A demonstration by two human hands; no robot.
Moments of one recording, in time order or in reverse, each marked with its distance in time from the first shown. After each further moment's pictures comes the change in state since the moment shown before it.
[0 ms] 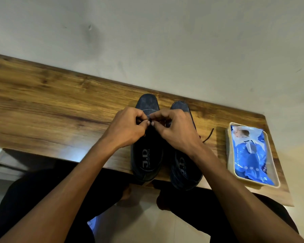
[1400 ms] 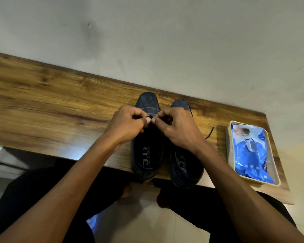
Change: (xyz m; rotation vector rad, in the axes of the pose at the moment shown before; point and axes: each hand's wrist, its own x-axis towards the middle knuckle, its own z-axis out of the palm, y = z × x) left_hand -0.001 -0.002 0.003 -0.292 0.011 -0.140; right_hand 0.001 -0.004 -0.007 -0.053 -0.065 0.123
